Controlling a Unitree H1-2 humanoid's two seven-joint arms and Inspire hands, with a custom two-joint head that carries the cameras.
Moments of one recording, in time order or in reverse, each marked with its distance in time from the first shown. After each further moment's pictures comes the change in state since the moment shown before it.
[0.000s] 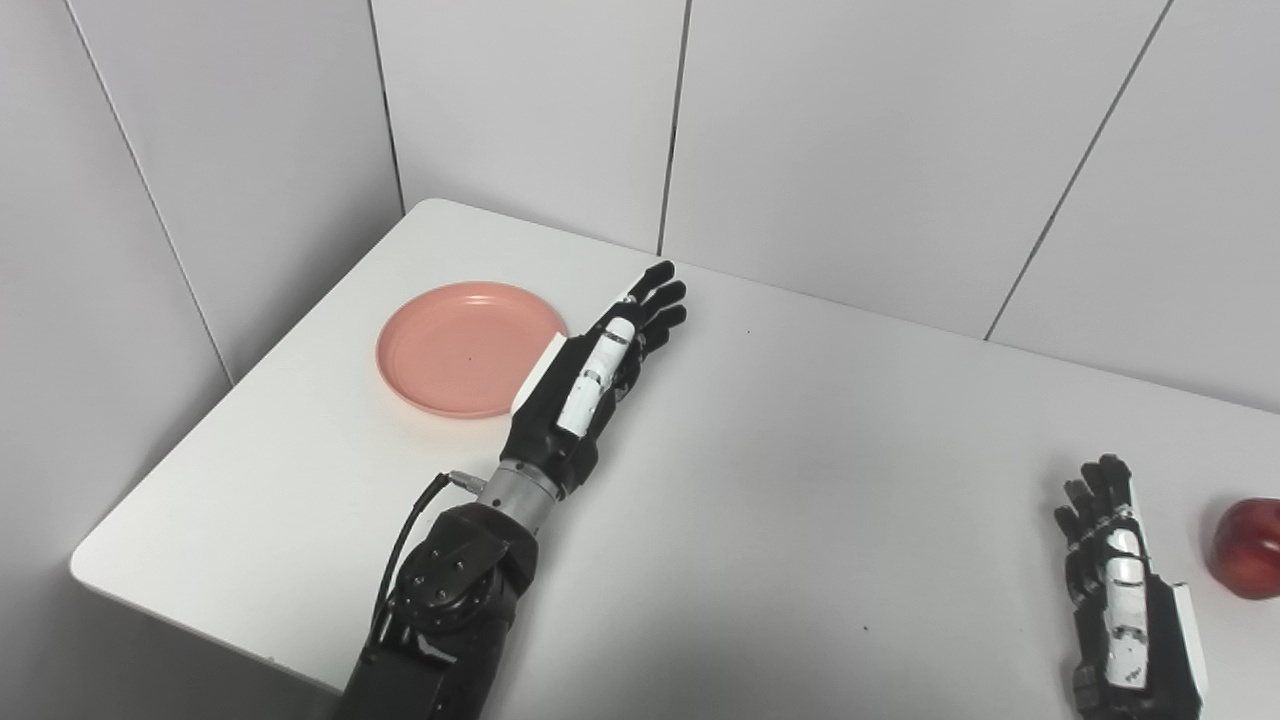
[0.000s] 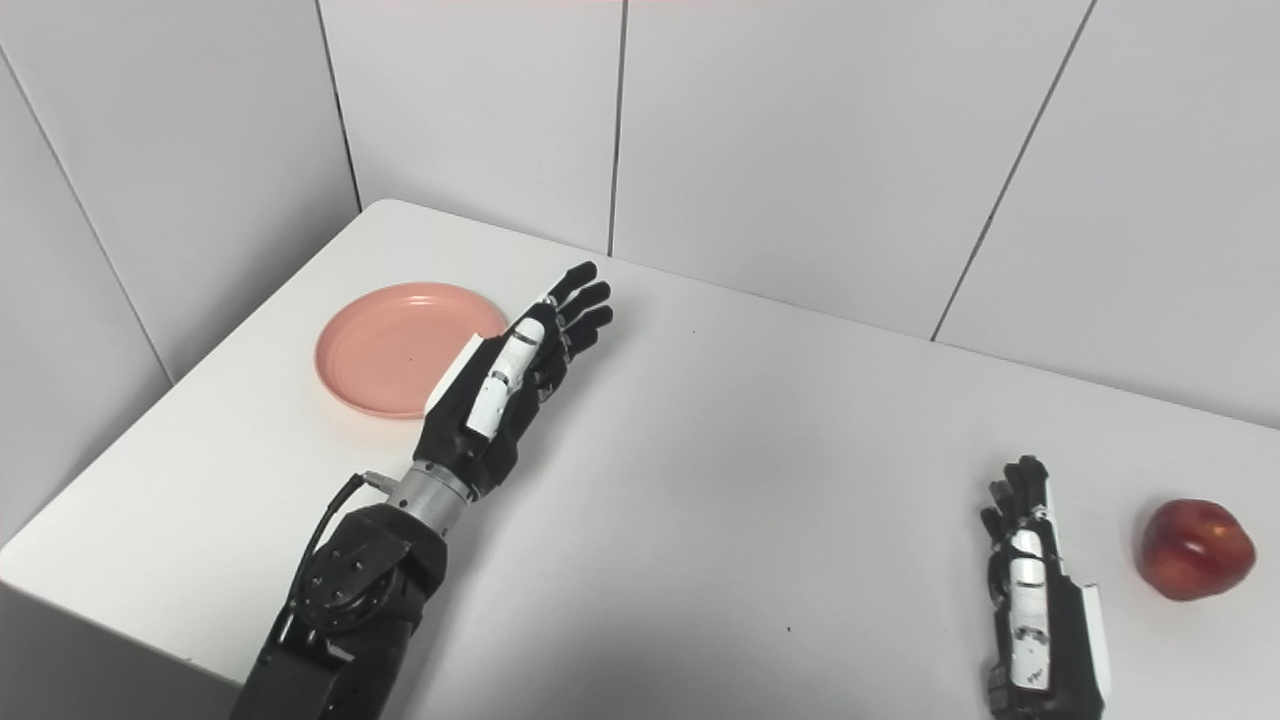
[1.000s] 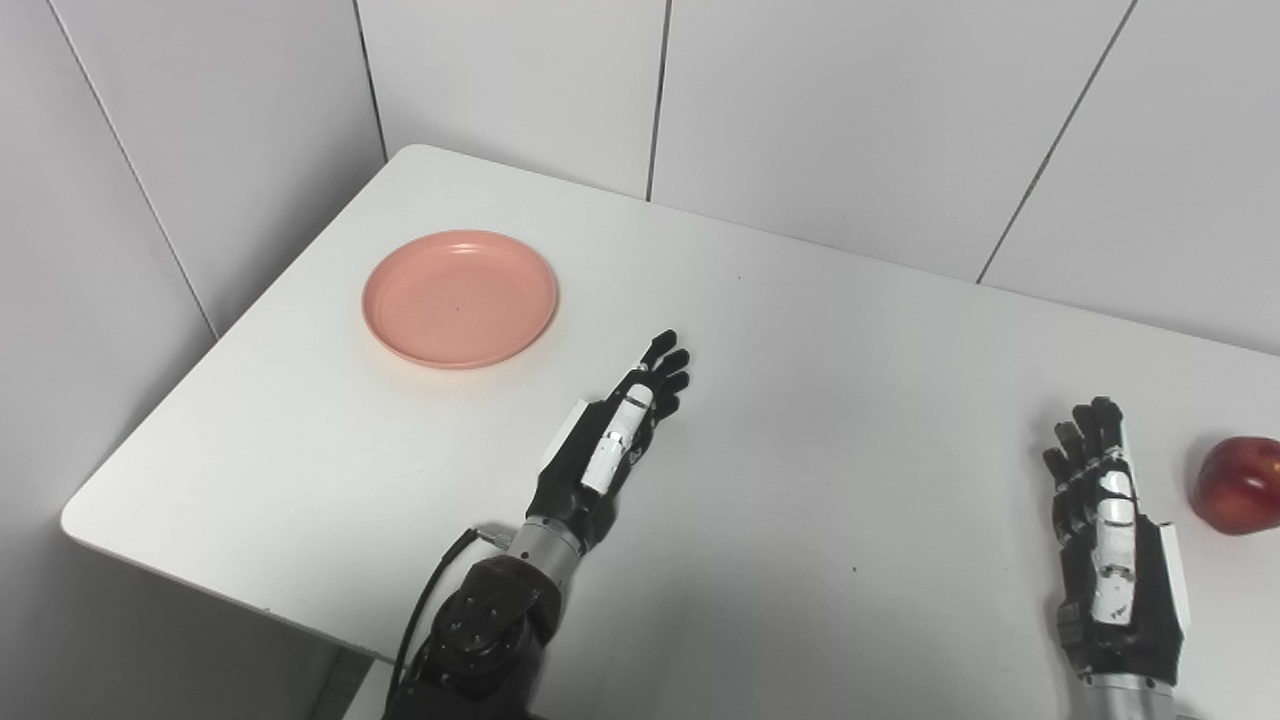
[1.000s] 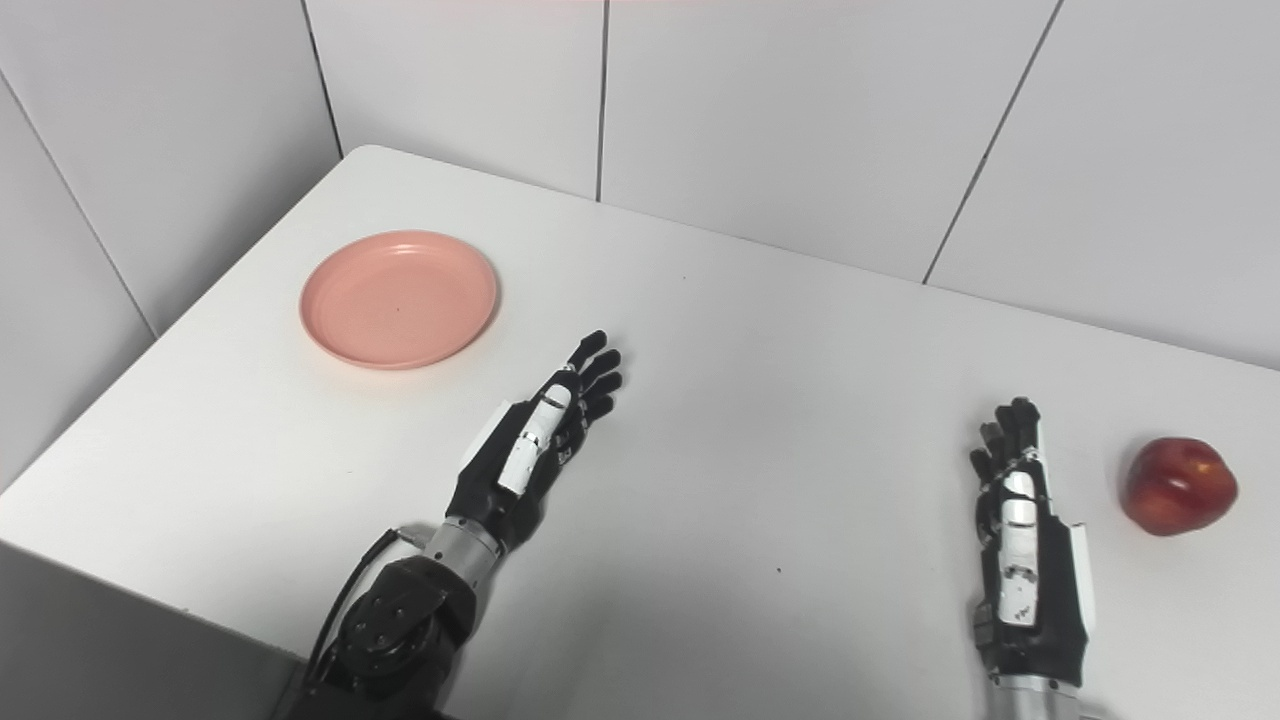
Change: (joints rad) left arm 0.169 -0.073 -0.101 0.196 0.036 -0.155 -0.016; right arm -0.001 0.000 0.006 -0.002 0.009 0.000 -0.002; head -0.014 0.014
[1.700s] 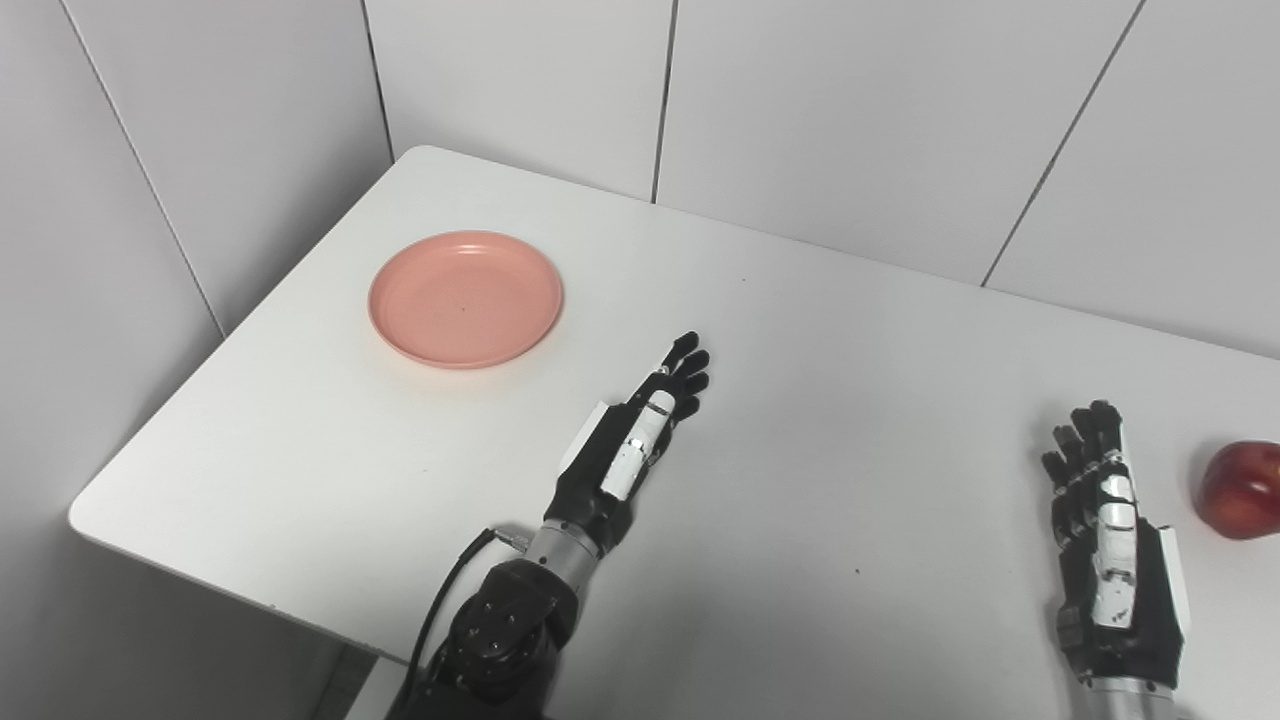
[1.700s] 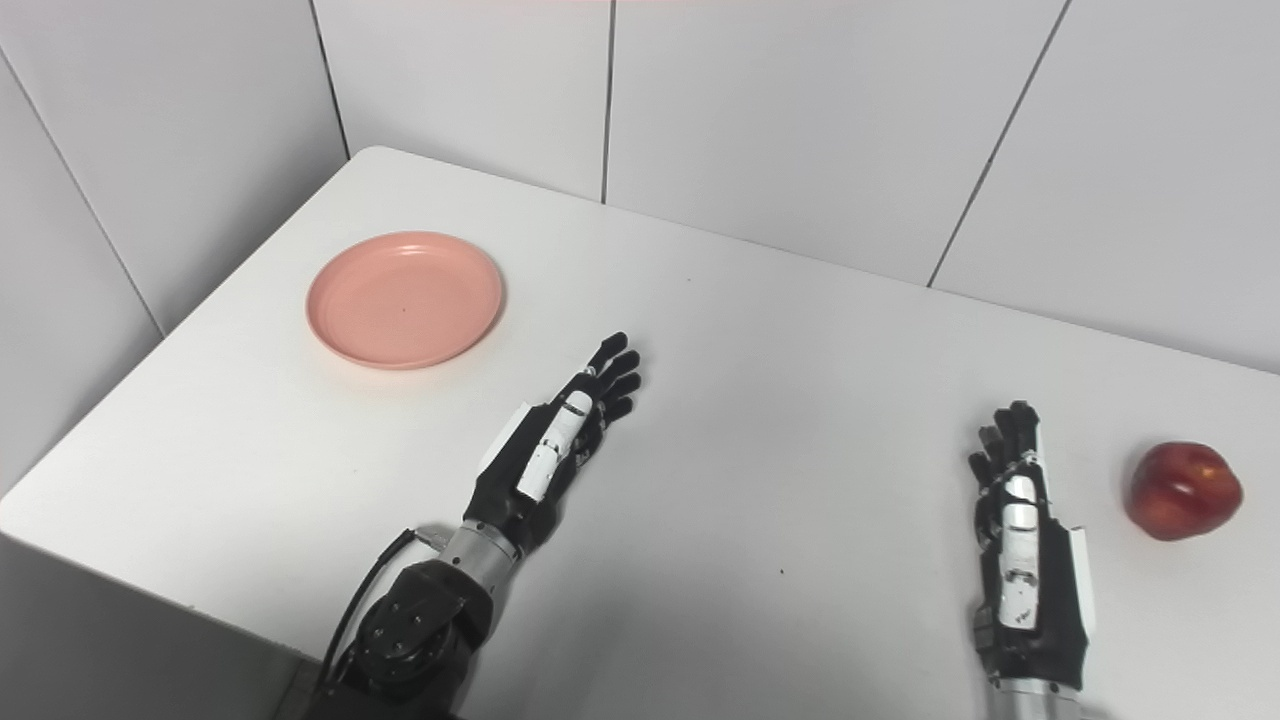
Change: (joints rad) left arm 0.002 -0.015 -0.053 0.051 0.033 -0.074 0.012; right arm 0.004 -0.006 -0.001 0.001 0.013 0.000 0.008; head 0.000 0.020
